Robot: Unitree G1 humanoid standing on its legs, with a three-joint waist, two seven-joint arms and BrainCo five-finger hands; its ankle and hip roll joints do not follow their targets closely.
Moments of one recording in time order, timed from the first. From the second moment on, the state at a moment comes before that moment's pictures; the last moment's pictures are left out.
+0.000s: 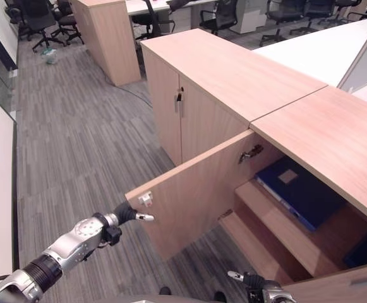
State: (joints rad) left arm -0.22 0.59 -0.71 0.28 -0.63 0.04 -0.25; right arm -0.09 -0.33 0.09 1.39 0.14 0.05 0.24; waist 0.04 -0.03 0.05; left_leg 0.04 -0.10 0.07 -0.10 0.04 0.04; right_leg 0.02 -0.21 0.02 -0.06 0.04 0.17
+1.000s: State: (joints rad) left arm -0.39 0.36 -0.63 0.36 -0.64 0.10 -0.41; right arm 0.04 -0.25 0.14 1.41 0.01 0.09 0.25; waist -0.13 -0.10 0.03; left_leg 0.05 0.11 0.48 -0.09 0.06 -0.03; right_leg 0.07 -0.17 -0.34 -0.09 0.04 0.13
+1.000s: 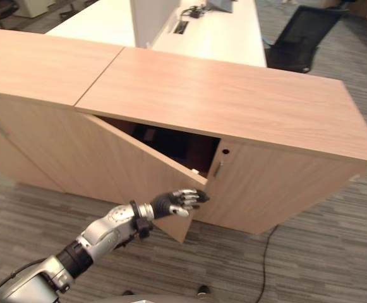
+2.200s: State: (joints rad) left arm -0.76 0.65 -0.31 1.32 -0.37 0.03 -0.16; right arm -0.01 -0.35 0.17 1.37 0.18 0.09 0.26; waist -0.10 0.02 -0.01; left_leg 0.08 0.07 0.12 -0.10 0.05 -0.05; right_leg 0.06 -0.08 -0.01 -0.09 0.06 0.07
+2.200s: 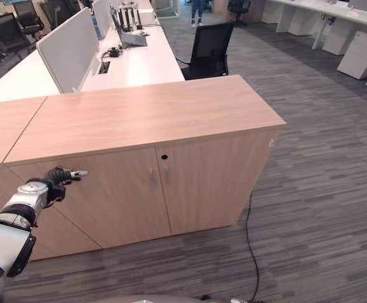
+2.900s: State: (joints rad) left arm -0.74 0.65 -0.18 1.33 -0.67 0.06 -0.11; right arm 0.00 -0.32 0.19 1.36 0.20 0.12 0.27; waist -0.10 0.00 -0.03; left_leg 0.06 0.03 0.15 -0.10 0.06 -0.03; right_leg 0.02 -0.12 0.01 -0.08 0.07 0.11
